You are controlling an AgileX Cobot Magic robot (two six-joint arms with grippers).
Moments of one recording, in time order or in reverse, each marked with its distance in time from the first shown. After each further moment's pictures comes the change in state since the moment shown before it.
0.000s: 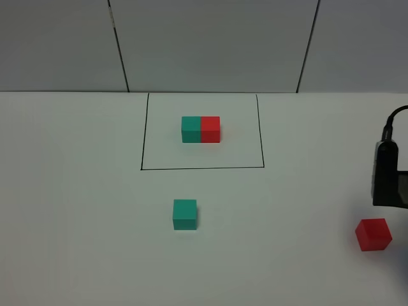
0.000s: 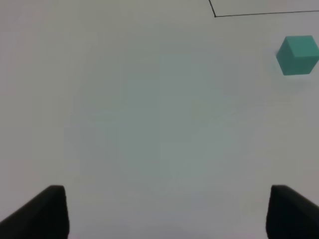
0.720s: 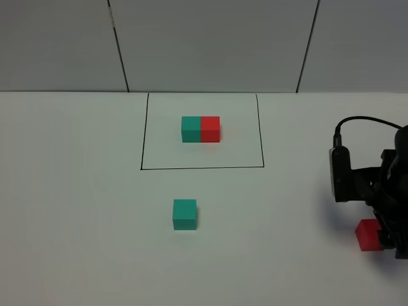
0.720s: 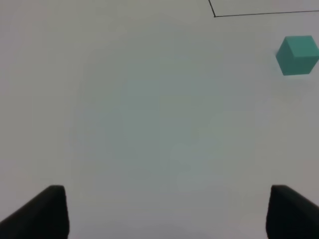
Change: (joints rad) left arm 0.000 0.000 0.000 0.000 0.000 -0.001; right arm 0.012 0.294 -0.150 0.135 -0.062 -0.206
